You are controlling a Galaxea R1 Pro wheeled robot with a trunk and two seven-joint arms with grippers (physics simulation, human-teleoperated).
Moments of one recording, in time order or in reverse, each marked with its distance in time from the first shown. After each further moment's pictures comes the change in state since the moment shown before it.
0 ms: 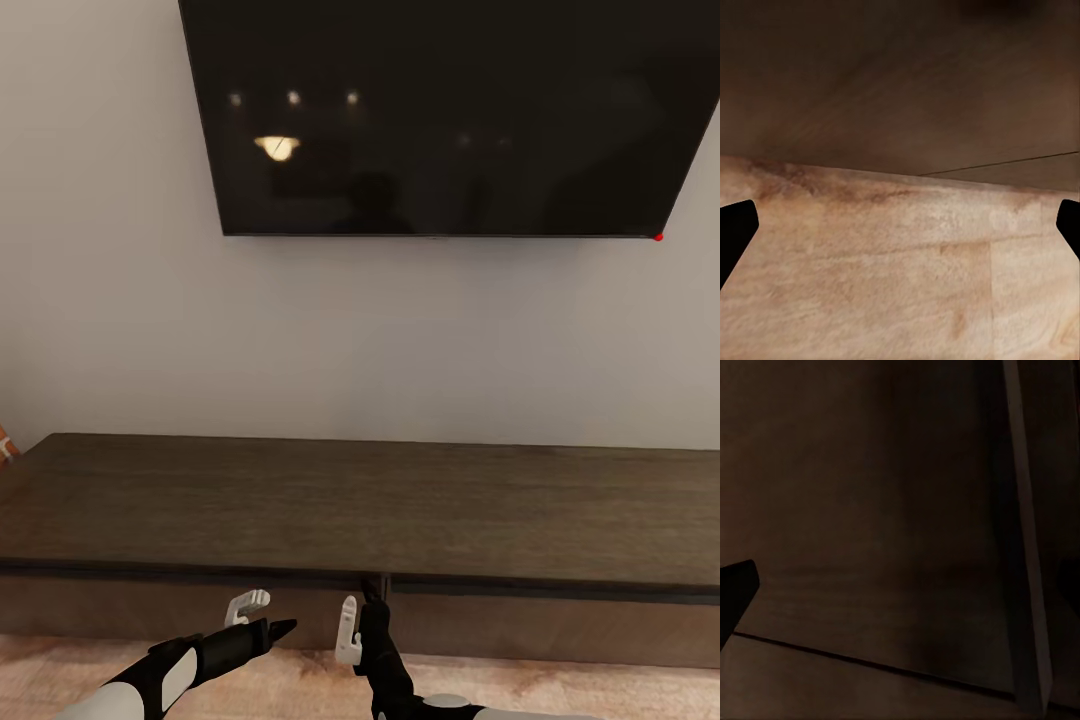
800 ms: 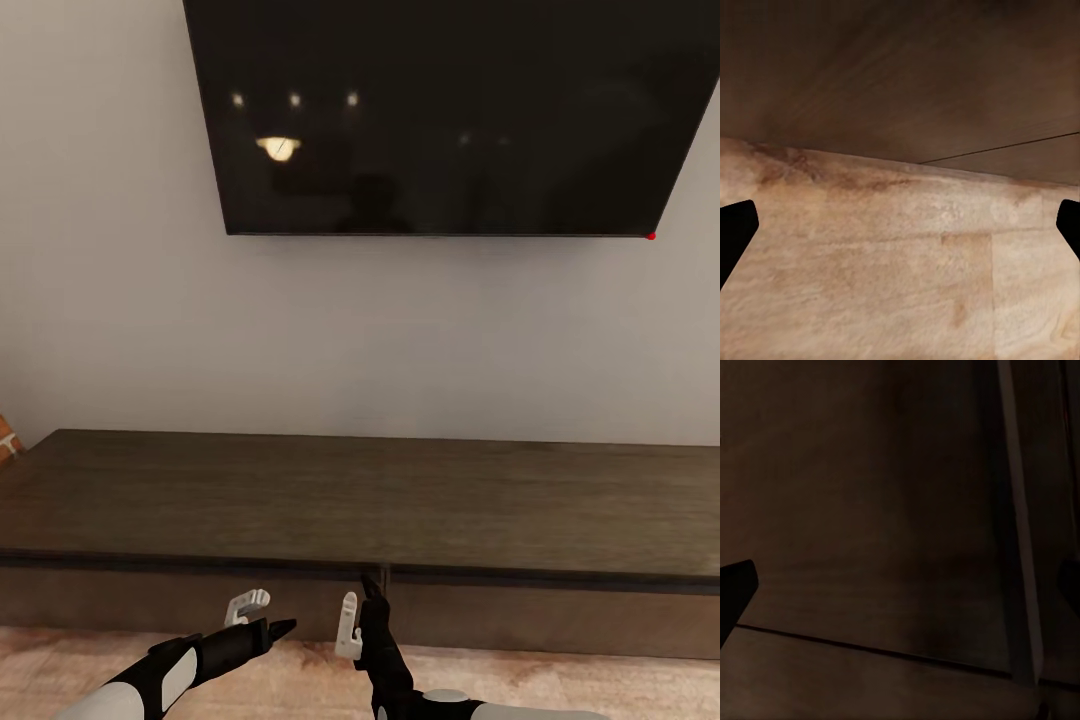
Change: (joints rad) left arm 0.000 0.000 0.000 0.000 0.000 0.002 0.004; right arm -0.010 0.000 -0.001 0.000 -0.004 0.001 -0.002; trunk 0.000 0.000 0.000
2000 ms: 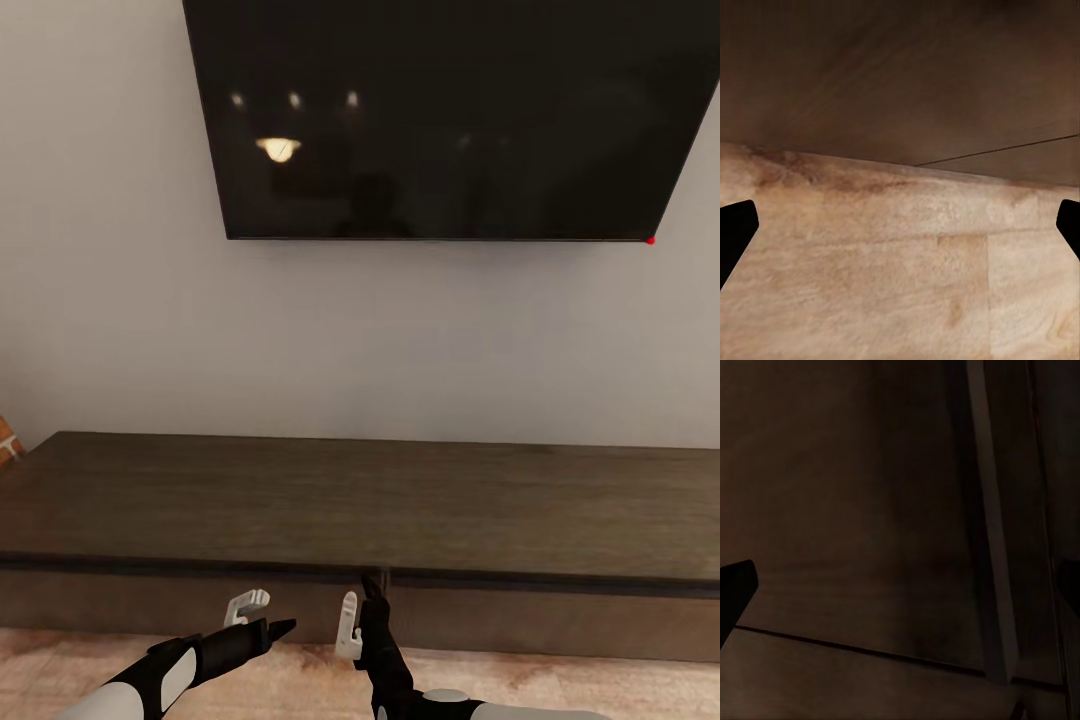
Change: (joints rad) left arm 0.000 0.002 0.000 0.000 0.000 0.000 -0.004; right arm 0.000 0.000 0.000 0.000 0.000 0.001 0.000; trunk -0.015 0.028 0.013
